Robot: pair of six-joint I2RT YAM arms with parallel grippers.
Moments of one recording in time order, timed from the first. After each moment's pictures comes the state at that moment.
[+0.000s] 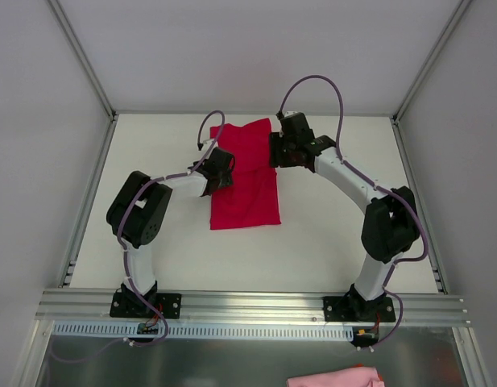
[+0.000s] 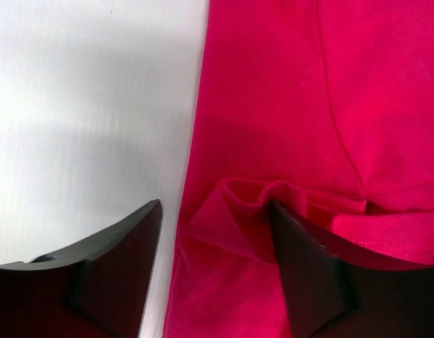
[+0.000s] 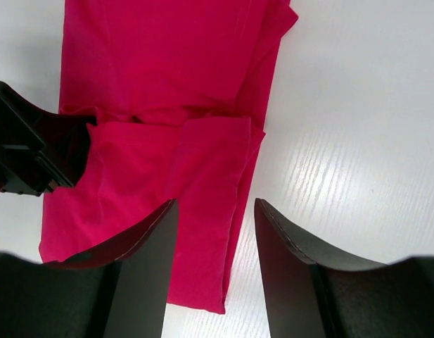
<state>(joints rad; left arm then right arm) -0.52 1.92 1.14 -0.12 -0.42 -0.62 0.53 1.79 1.53 -0.53 0.07 0.31</state>
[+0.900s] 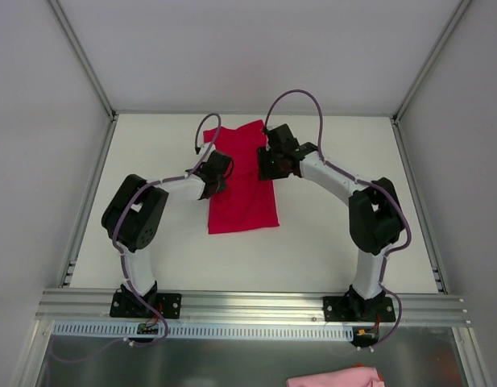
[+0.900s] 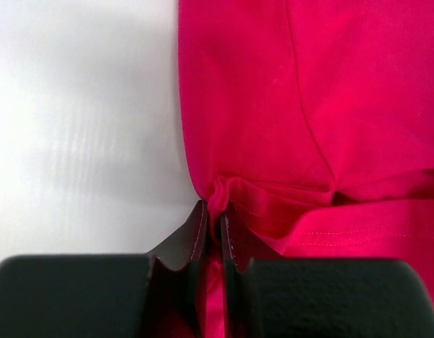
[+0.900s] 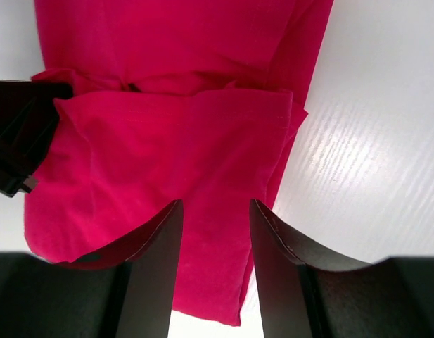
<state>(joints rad) -0.52 1.88 1.10 -0.12 -0.41 -0.66 0.59 1.89 1.50 -0.52 -0.02 0.32</state>
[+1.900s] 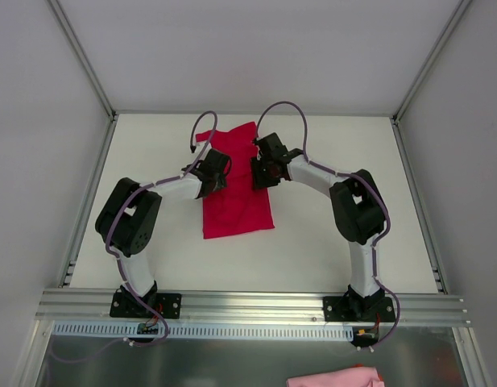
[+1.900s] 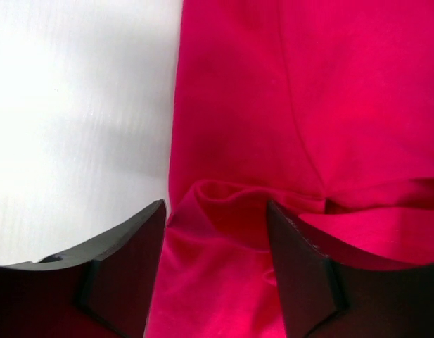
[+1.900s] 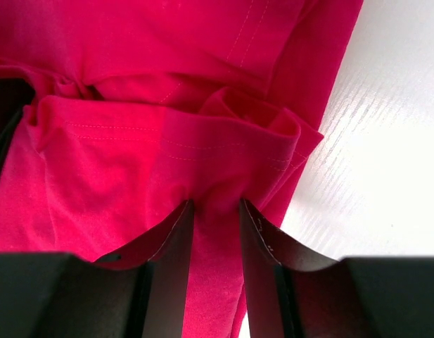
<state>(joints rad) -0.52 1.82 1.09 -0.23 -0.48 -0.67 0.61 2.05 1.52 -0.45 -0.10 0.32</state>
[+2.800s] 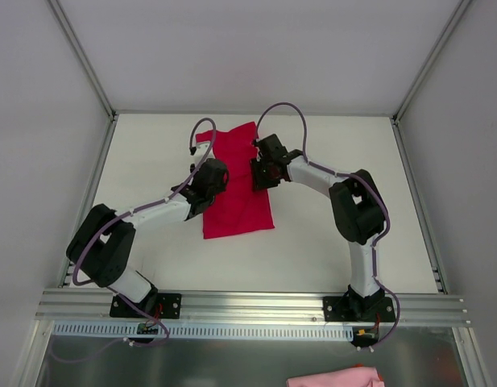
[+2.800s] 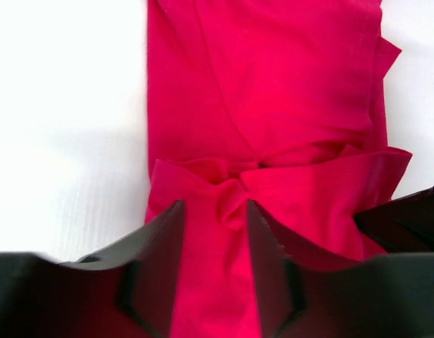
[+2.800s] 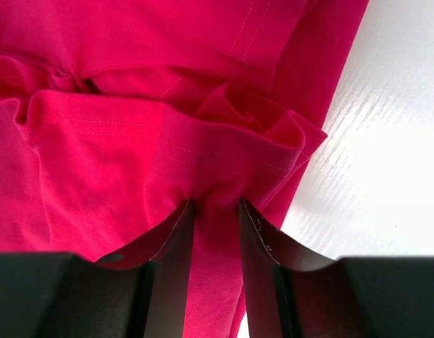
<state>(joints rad) -0.63 1.53 0.88 -0.03 -0.56 -0.57 0.61 2.05 1.51 -0.44 -0.10 0.30</state>
